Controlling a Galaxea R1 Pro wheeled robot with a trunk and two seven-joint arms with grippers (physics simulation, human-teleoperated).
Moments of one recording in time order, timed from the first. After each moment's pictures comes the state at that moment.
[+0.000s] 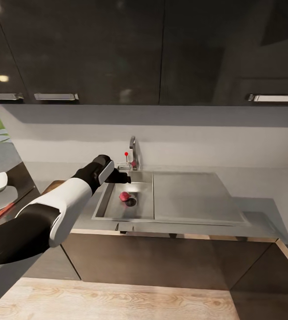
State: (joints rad) left arm -1.39 -0.14 -0.21 -0.29 0.25 0.86 0.05; right arm 0.15 0.07 -0.23 -0.06 0.38 -1.05 -0.09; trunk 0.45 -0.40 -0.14
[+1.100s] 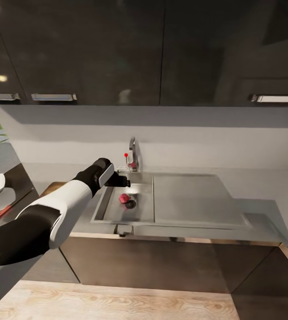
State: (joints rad) left arm -1.38 -0.14 -0.21 -0.26 0.25 0.86 0.05; right arm 0.30 0.11 -0.23 -0.39 0.37 -0.94 -0.14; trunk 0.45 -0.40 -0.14
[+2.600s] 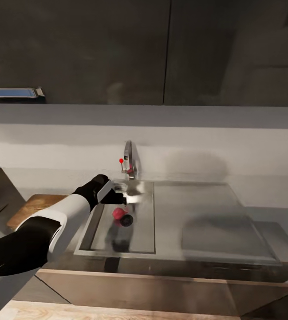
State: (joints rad) left arm -1.28 -0.12 -0.21 -0.20 0.25 0.86 0.05; right arm 0.30 0.11 -0.23 -0.31 0.37 -0.92 -0.14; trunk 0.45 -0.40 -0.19
